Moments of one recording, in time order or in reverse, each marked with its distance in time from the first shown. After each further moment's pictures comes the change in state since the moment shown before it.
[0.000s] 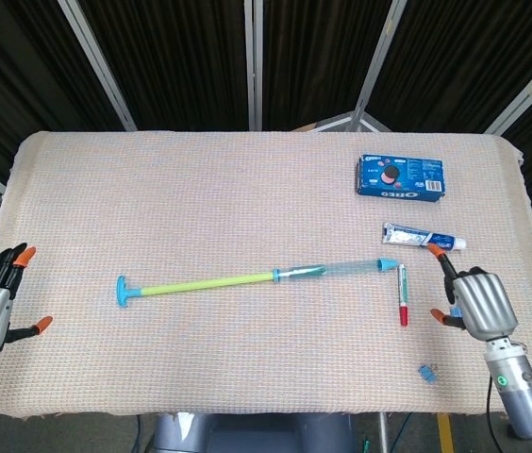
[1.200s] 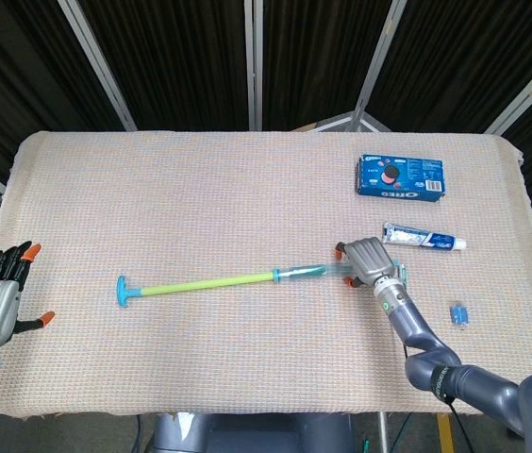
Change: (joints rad) left arm -0.036 -0.050 -0.028 0.051 -0.105 -0.086 0.069; right arm 0.425 -0.472 0.065 0.494 0.306 -0.487 -0.126
